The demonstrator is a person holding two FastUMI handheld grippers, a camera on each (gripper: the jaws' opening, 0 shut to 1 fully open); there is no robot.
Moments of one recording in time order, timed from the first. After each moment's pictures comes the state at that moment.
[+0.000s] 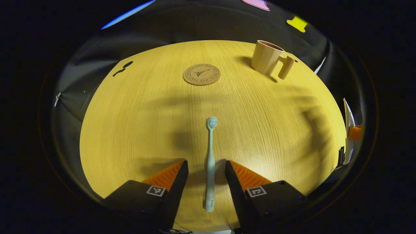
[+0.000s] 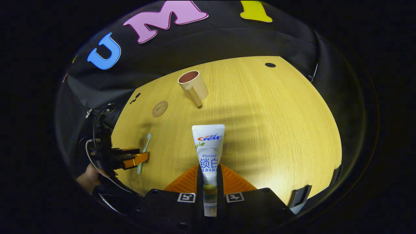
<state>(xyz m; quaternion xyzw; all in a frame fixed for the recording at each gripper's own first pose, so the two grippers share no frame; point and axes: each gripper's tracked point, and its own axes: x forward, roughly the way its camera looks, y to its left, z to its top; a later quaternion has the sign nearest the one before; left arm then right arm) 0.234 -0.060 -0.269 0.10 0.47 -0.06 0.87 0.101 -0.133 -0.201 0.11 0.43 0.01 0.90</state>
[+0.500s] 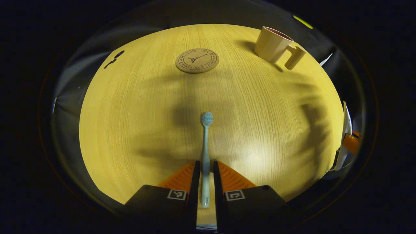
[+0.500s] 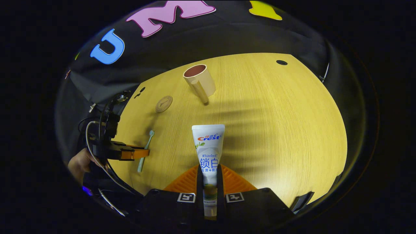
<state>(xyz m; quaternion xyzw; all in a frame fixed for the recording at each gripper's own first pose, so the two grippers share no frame) 0.233 -0.068 -0.273 0.10 0.55 -0.05 0.83 0.118 -0.126 -0.218 0.11 0.45 0.05 0.89</state>
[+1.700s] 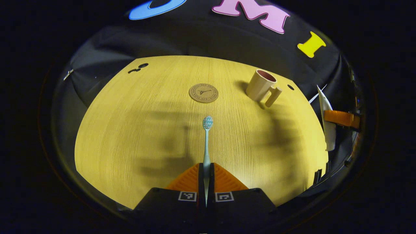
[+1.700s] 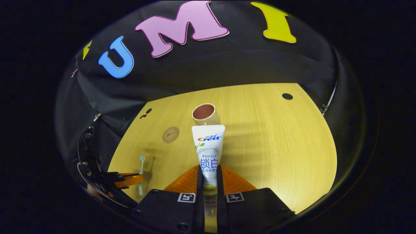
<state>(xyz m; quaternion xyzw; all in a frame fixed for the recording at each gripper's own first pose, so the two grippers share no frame) 0.203 -0.084 -0.208 -0.02 0.39 -0.05 0.92 0.206 -0.127 -0.122 0.08 0.33 0.06 0.94</state>
